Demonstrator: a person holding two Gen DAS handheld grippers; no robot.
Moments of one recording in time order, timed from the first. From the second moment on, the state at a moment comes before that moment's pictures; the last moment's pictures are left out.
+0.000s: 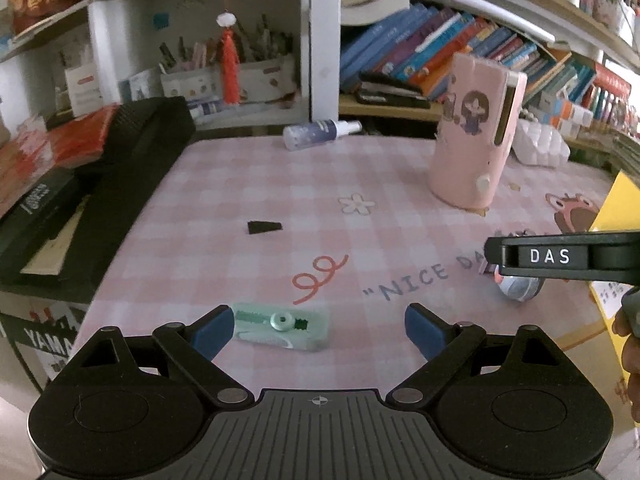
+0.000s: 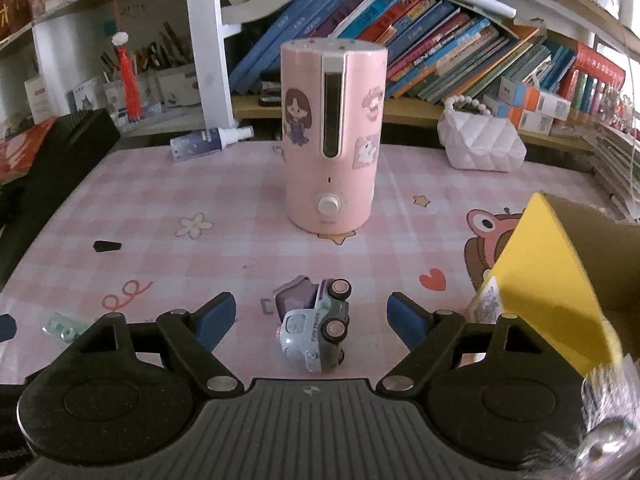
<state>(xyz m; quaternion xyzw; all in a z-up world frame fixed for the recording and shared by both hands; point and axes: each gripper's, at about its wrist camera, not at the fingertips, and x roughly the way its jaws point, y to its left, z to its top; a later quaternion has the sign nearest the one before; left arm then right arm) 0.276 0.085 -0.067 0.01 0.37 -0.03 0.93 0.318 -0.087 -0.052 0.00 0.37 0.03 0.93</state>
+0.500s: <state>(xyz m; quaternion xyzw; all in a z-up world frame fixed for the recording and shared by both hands) 0.307 0.104 -0.091 0.01 0.39 -0.01 0.92 0.336 -0.086 -0.071 0.00 0.39 0.03 0.92</state>
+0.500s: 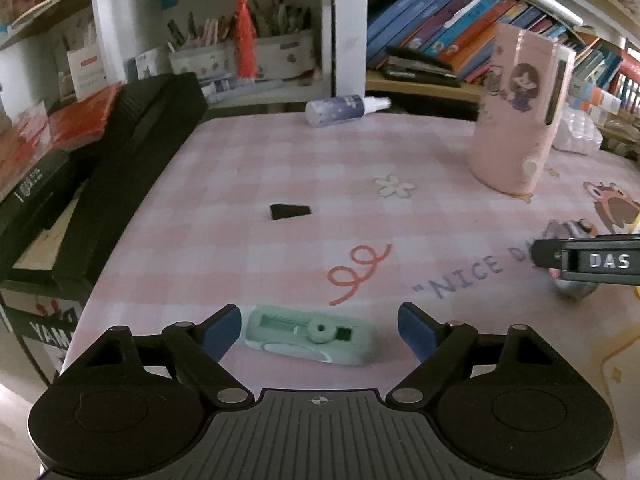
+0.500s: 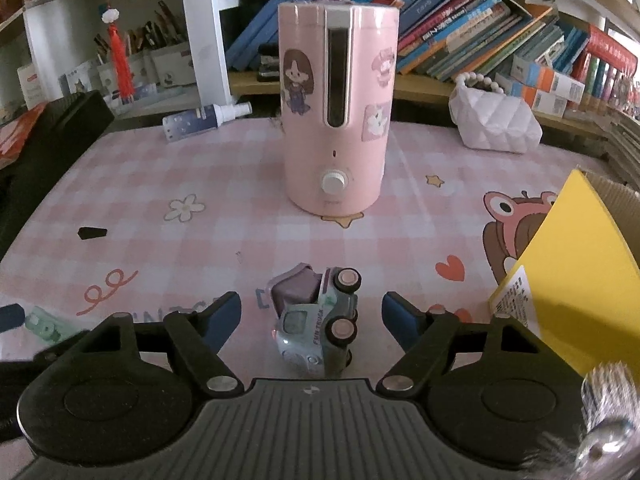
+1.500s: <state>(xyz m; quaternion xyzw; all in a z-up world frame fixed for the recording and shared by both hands) 0.205 0.118 -0.034 -0.09 0.34 -0.06 0.93 0.261 -0.086 -0.038 -0.01 0.37 0.11 0.92</state>
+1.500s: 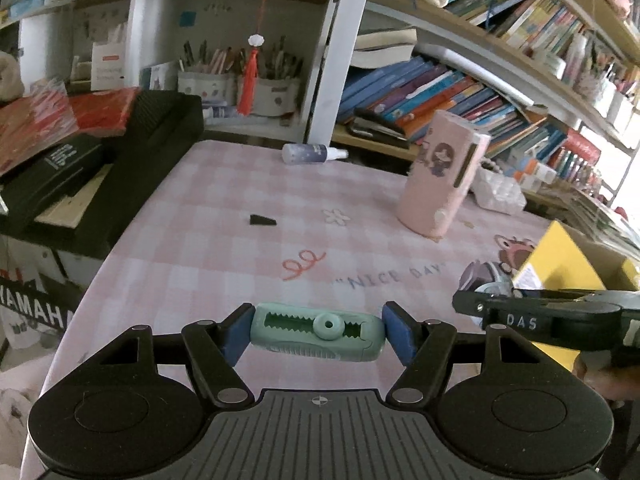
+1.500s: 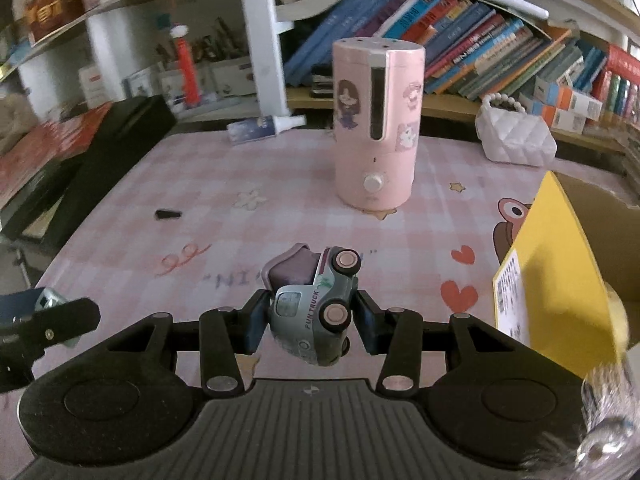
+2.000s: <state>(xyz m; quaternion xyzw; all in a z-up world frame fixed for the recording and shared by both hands) 0.113 0.120 -0.007 -0.10 0.31 -0.08 0.94 0.157 -0.091 -0.022 -0.02 0.38 0.14 0.91</state>
